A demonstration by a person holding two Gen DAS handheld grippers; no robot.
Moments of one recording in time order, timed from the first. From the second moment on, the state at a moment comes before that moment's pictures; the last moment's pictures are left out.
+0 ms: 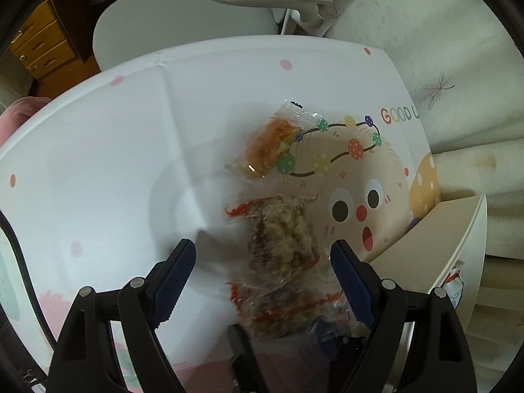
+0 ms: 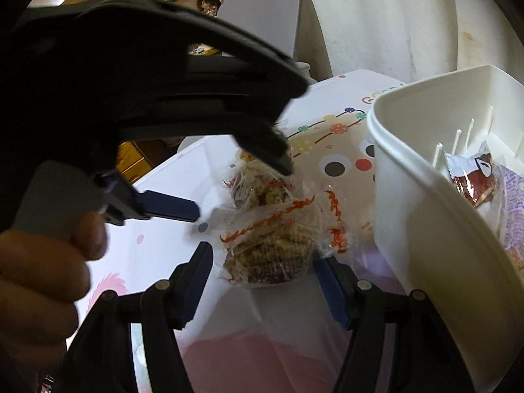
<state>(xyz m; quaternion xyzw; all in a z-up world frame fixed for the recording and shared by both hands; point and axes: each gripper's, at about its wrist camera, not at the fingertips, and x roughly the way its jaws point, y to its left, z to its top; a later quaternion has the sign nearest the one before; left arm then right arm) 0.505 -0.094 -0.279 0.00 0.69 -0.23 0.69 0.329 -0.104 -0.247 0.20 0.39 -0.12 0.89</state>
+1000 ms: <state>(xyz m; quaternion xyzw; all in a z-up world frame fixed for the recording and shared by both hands) 0.510 -0.089 -0.273 -0.01 0.68 -0.20 0.70 0.327 -0.134 -0.243 0.25 0.39 -0.10 0.88</state>
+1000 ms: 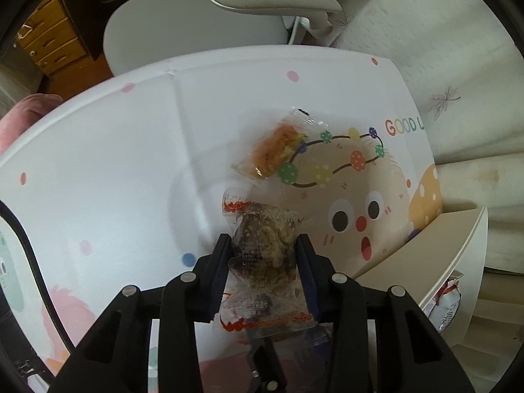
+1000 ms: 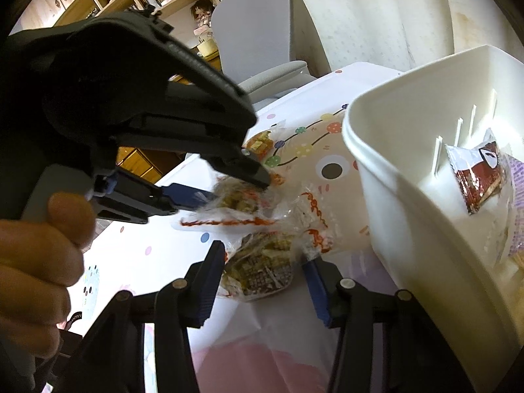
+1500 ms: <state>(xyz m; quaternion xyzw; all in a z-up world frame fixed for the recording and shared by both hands) 0.487 -0.032 -0.218 -0.01 0.66 -0.18 0.73 0.327 -0.131 -0.225 0.24 0.40 -0.11 0.88</state>
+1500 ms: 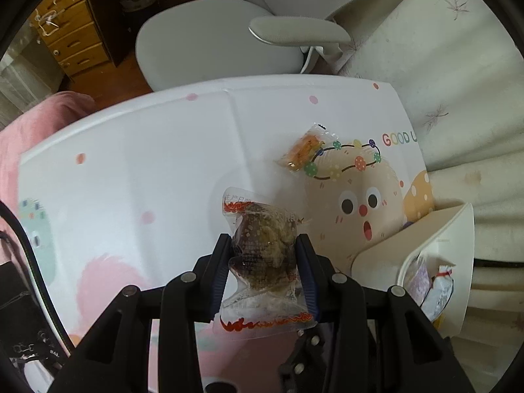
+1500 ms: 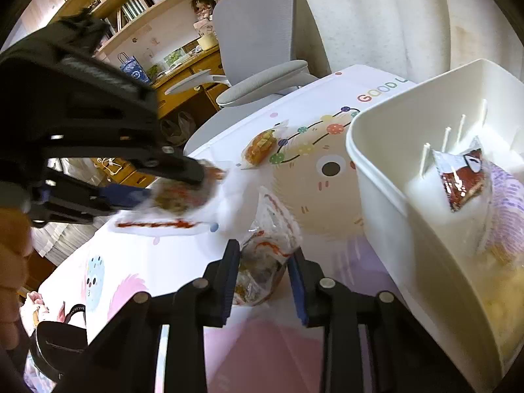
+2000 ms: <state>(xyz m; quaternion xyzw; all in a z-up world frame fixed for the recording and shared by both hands) 0.412 0.041 -0.158 0.00 0.64 -0.17 0.75 0.268 -0.089 -0.181 0.21 0.39 -0.11 0.89</state>
